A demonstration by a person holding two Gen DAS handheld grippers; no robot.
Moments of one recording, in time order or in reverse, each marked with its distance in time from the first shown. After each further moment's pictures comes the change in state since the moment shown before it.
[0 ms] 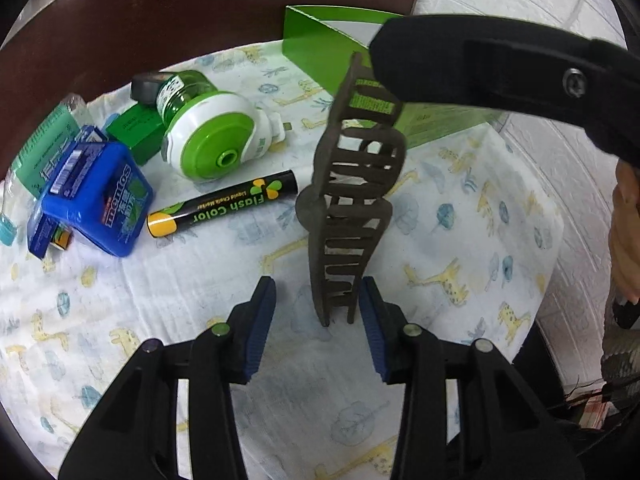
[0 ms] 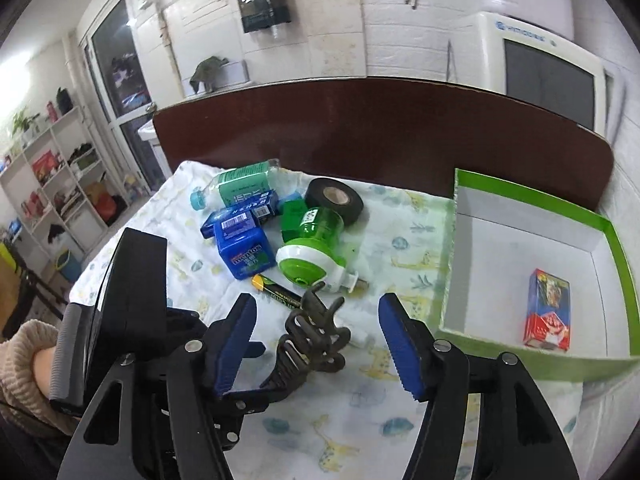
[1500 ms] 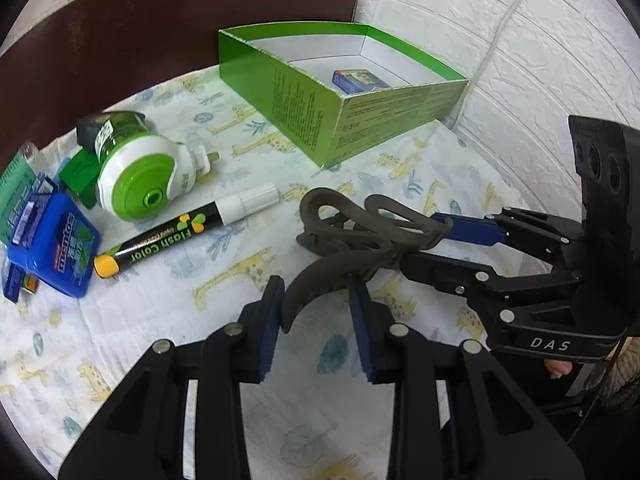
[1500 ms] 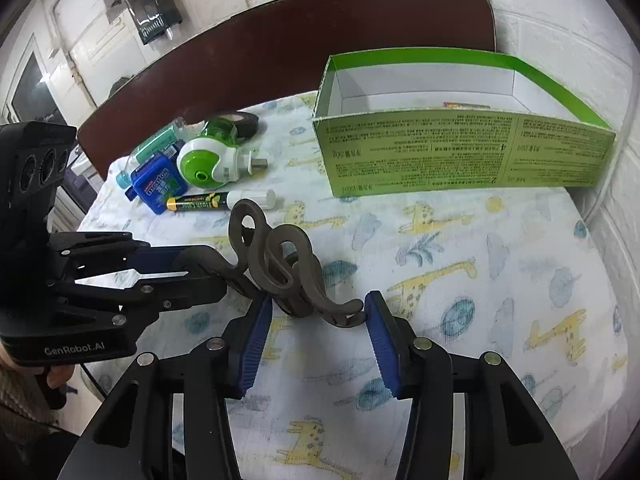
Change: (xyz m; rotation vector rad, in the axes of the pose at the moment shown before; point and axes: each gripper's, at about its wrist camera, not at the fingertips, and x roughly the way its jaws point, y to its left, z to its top) left arm -0.002 -0.038 0.007 0.150 -0.064 -0.078; right arm -0.009 -0.044 -0.124 0.344 0.016 -0.163
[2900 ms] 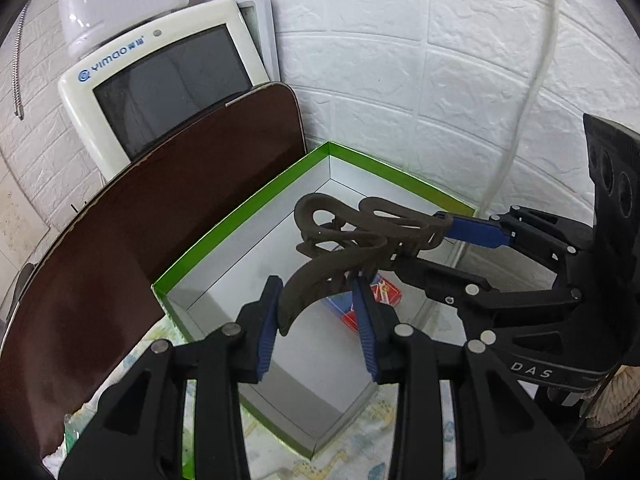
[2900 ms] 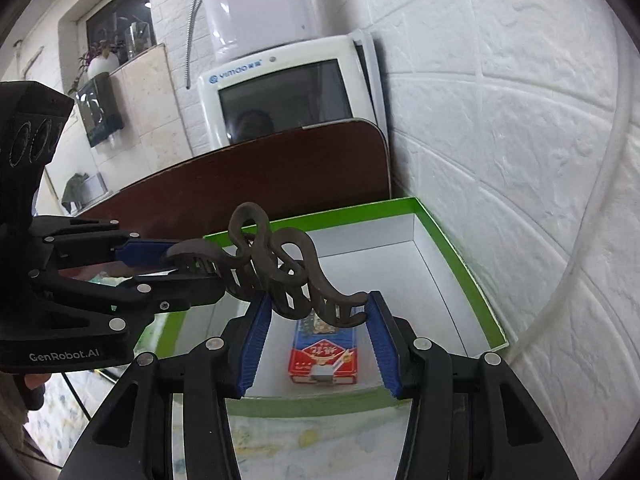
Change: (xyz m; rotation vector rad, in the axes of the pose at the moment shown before) left arm 0.035 -0.058 0.216 0.270 -0.091 0.091; right arm -0.038 -0.123 0.131 0.069 -0.282 -0.141
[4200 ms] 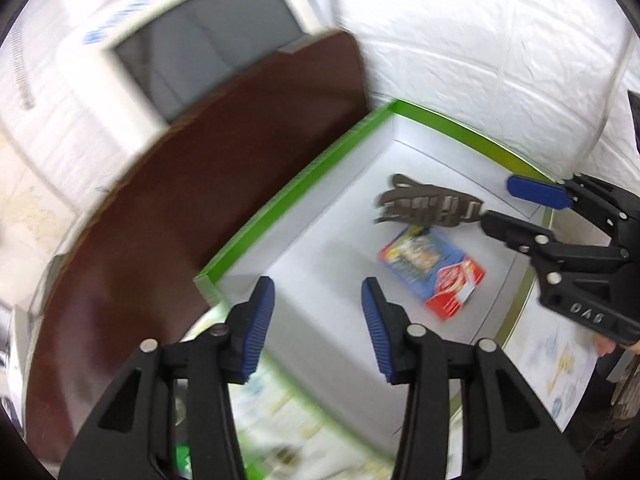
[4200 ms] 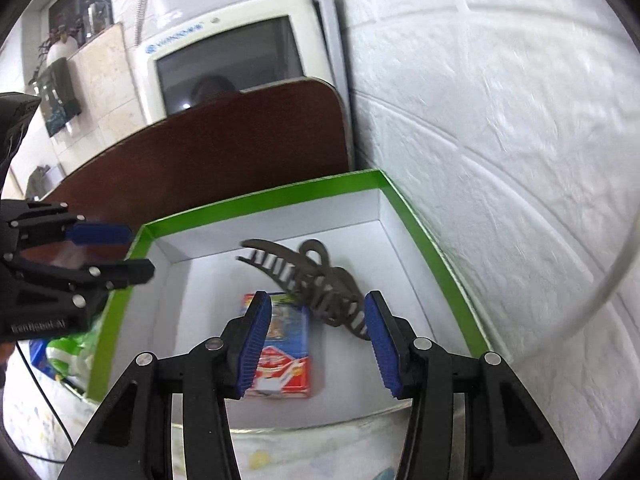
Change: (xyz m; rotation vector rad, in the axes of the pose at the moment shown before) left arm -0.018 0.041 -0.013 0.001 0.134 0.170; right arm 0.026 -0.019 0.006 0.011 0.088 -0.094
